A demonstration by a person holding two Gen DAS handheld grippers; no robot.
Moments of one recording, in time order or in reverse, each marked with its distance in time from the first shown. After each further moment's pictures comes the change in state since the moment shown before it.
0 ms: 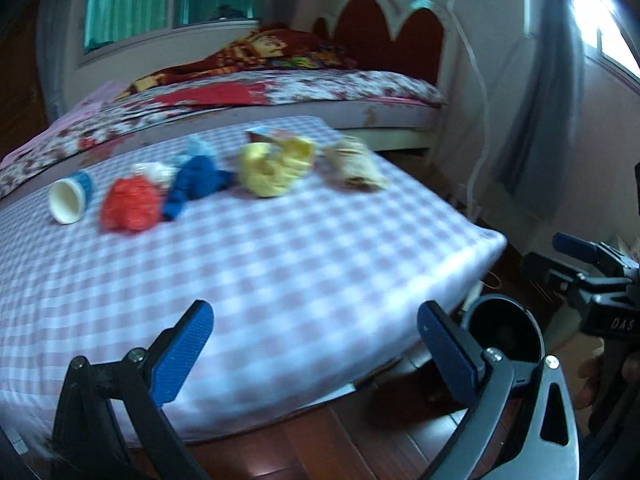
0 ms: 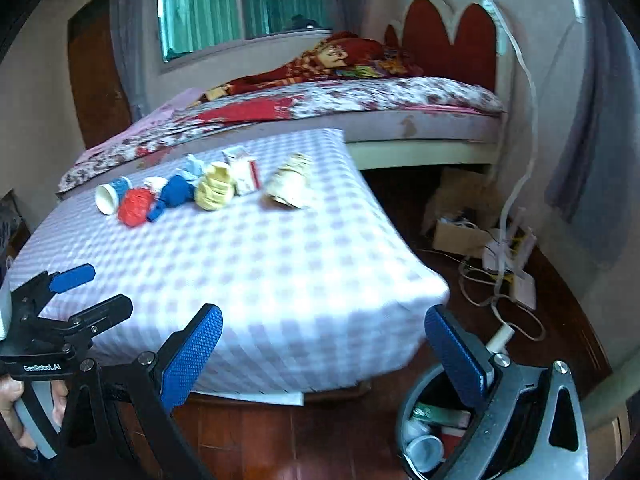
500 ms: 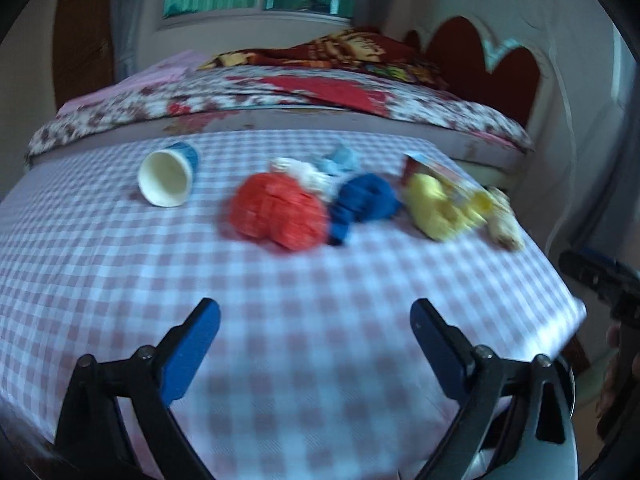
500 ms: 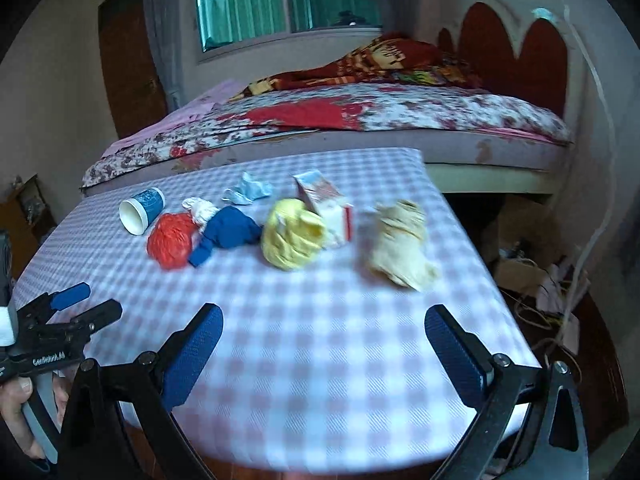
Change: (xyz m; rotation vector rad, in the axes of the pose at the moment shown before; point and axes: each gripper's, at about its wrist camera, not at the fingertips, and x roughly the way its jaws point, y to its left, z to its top) left arm 0.020 0.145 0.026 -0.227 -0.004 0.152; right arm 0.085 0.094 0.080 -0.082 0.017 0.116
